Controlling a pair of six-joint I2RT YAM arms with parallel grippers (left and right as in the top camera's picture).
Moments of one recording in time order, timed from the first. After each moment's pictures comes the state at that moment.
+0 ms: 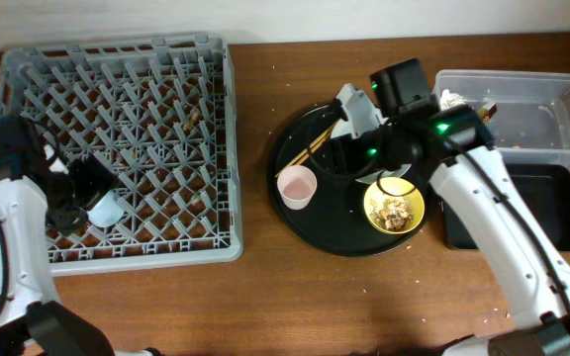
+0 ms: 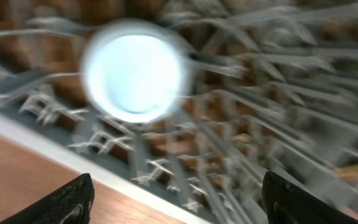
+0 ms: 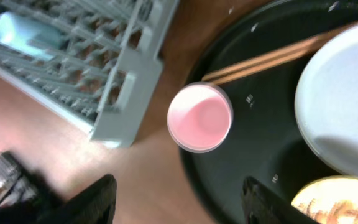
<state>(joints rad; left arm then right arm) 0.41 1.59 1.37 -1.13 0.20 -0.38 0.37 1.61 1.56 -1.01 -0.39 0.09</state>
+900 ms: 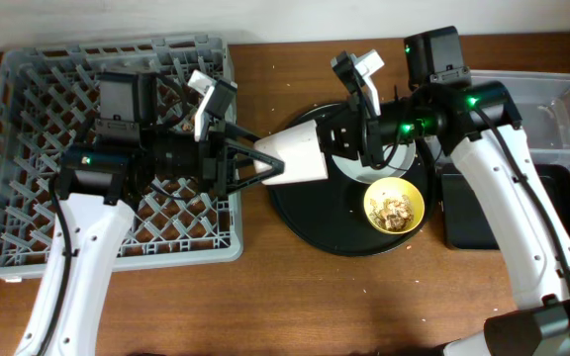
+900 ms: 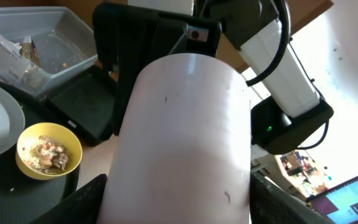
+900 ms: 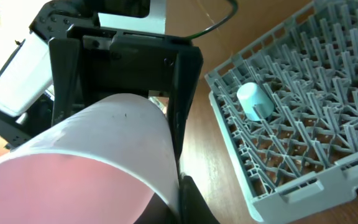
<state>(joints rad) -0.16 1.43 1.46 -0.81 1.39 -0.02 0.23 1.66 1.70 -1.02 -1.36 -0.32</state>
